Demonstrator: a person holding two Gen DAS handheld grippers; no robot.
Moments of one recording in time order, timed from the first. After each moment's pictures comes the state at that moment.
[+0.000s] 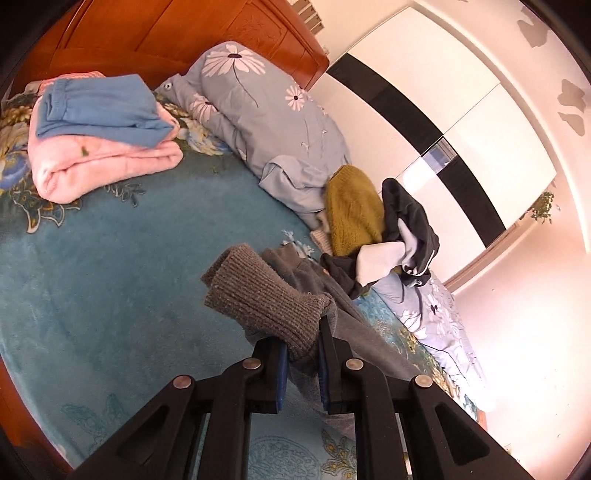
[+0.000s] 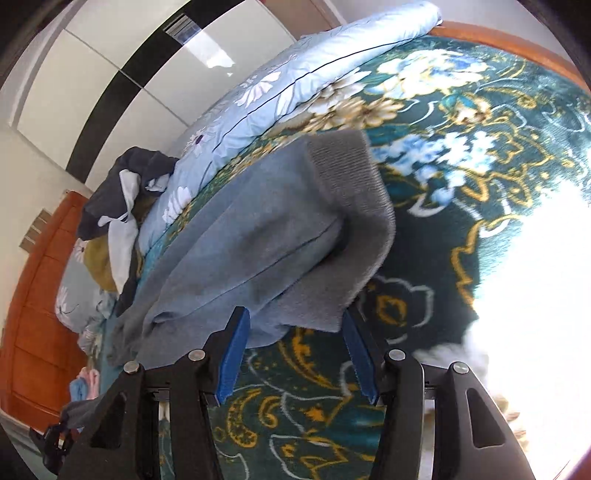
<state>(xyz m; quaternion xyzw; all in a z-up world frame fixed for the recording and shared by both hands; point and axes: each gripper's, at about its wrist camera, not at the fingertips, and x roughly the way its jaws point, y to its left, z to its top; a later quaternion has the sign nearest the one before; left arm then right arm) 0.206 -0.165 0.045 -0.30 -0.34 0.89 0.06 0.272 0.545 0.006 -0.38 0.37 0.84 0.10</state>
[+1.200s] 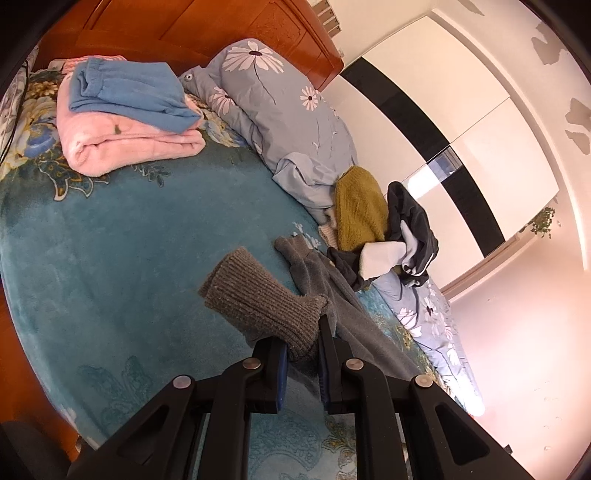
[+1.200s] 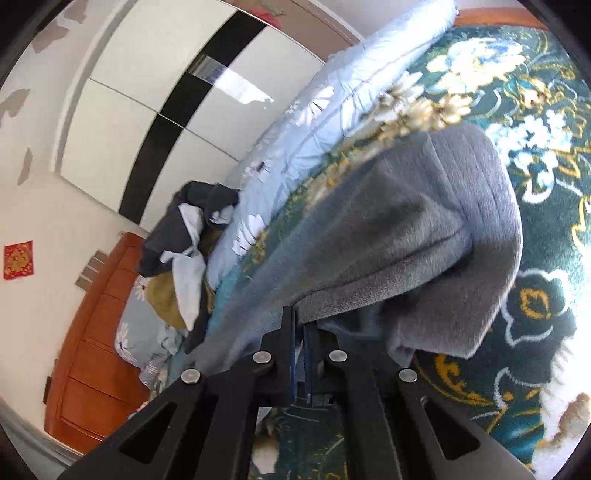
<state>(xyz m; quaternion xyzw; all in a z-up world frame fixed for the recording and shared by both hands) 0.251 -0.179 0.045 -0.30 -0.38 0.87 0.06 0.245 0.517 0.017 -0.25 0.45 0.86 0.02</state>
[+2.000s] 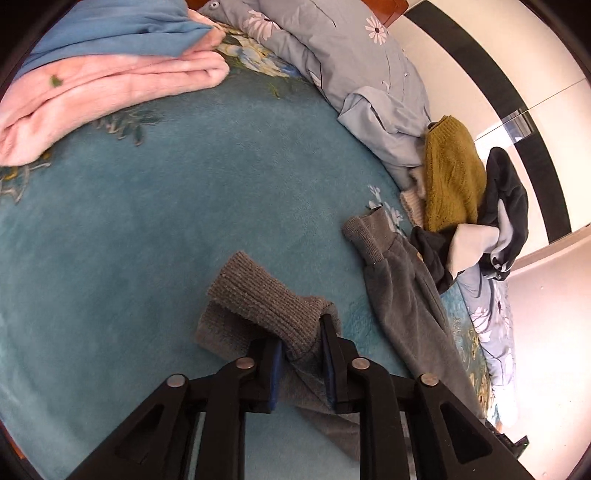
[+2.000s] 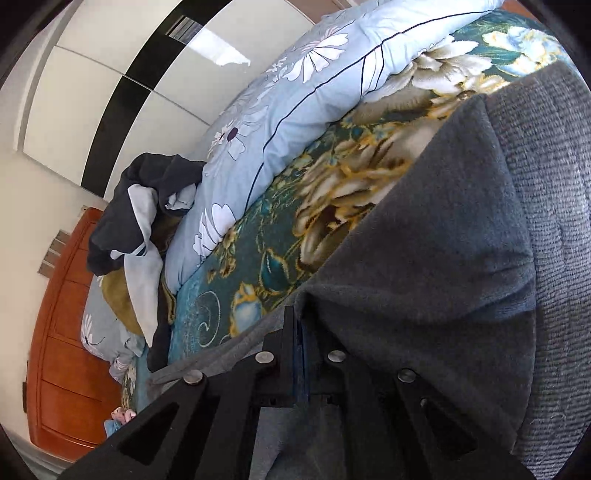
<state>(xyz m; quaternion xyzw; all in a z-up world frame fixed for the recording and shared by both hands) 0.082 -0.181 -0.033 -0.47 -0.36 0.81 -0.01 0.098 0.531 -0.011 -0.37 0.42 0.83 0.05</state>
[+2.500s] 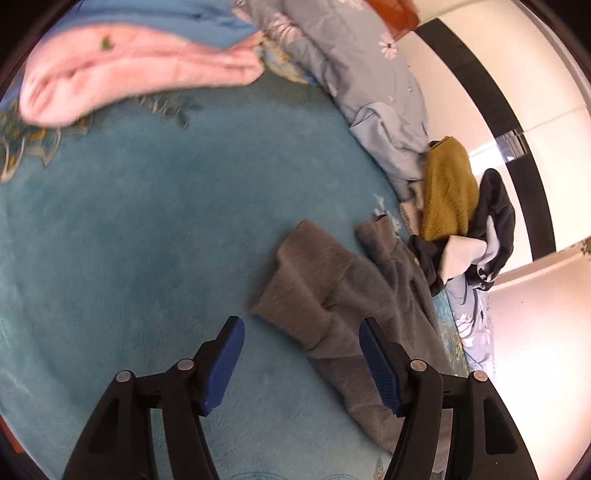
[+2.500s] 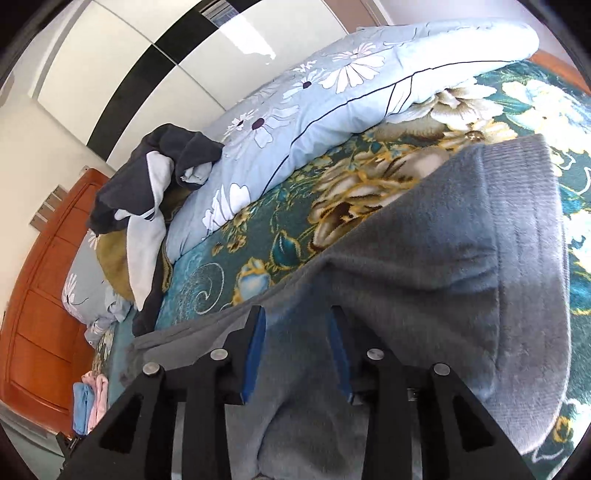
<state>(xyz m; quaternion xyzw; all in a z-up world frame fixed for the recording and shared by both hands) 0.123 -0.217 -0.043 -0.45 -0.42 0.79 0.00 0.135 0.502 0.027 -0.38 0.34 0.86 0.05</state>
